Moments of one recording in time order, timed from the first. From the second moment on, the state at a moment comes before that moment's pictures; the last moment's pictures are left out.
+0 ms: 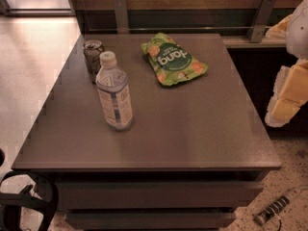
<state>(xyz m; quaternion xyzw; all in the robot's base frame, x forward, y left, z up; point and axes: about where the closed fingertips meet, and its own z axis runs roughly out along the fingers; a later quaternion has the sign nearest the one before) 0.438 -0.214 0.986 -0.60 0.78 -0.05 0.17</state>
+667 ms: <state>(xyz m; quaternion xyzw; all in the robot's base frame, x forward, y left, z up) 0.463 -0.216 0.991 -0.59 0.79 -0.05 0.19</state>
